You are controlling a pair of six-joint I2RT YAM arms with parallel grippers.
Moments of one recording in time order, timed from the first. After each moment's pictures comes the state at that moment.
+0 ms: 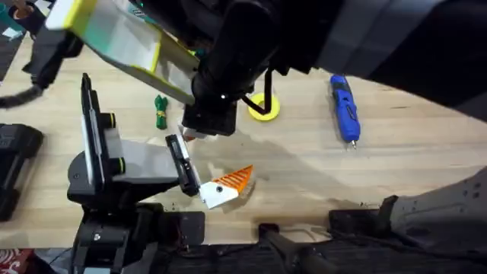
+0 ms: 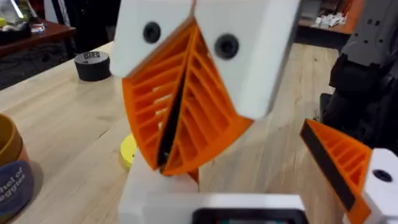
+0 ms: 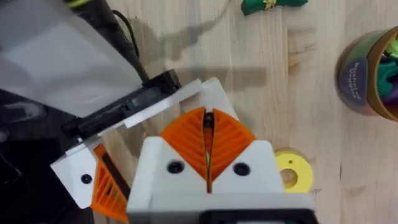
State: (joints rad) left arm -0.03 0.01 0.01 -0.13 1.13 0.06; right arm 1.03 1.76 1.76 -1.13 -0.18 -0.40
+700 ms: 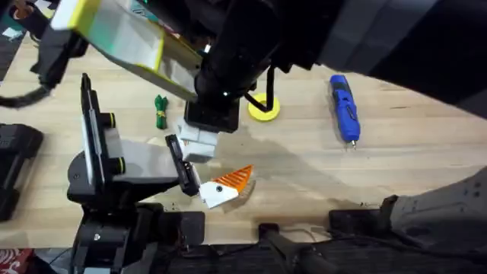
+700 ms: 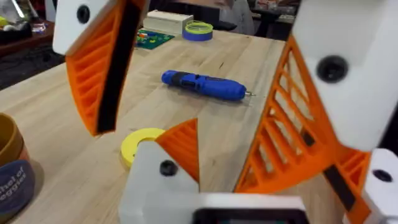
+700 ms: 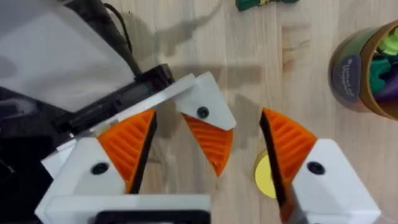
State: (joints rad) left arm -0.03 0.01 0.01 -0.13 1.13 0.06; right arm 1.02 1.76 1.76 -1.14 -0.17 -0.40
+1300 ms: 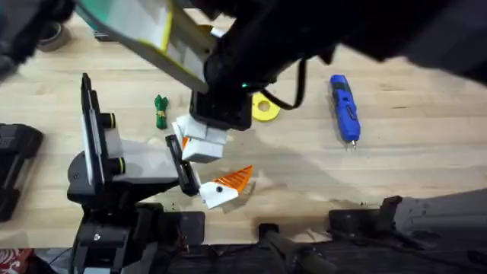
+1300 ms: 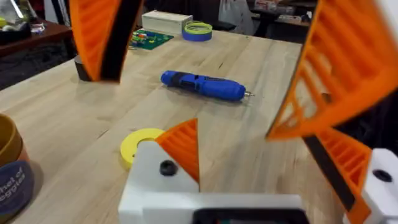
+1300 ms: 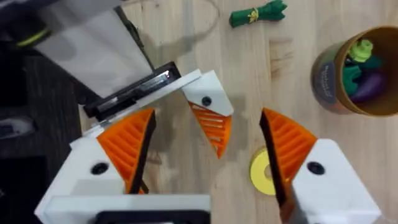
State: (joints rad) left arm -0.03 0.01 0.01 -0.13 1.13 0.06; right arm 1.02 1.65 1.76 -1.14 -0.18 -0.39
